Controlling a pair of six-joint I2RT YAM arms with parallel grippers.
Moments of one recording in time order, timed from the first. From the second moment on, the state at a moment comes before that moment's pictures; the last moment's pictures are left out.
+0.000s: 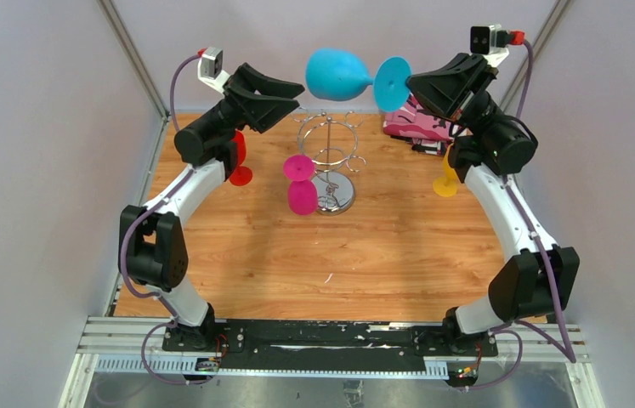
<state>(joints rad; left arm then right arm) -0.24 1.66 1.32 1.51 0.86 -1.40 0.17 1.45 1.40 1.41 -0.78 1.94</state>
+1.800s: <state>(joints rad) -0.24 1.31 1.11 1.52 0.87 -1.38 0.43 1.68 1.46 1.44 -0.74 1.92</state>
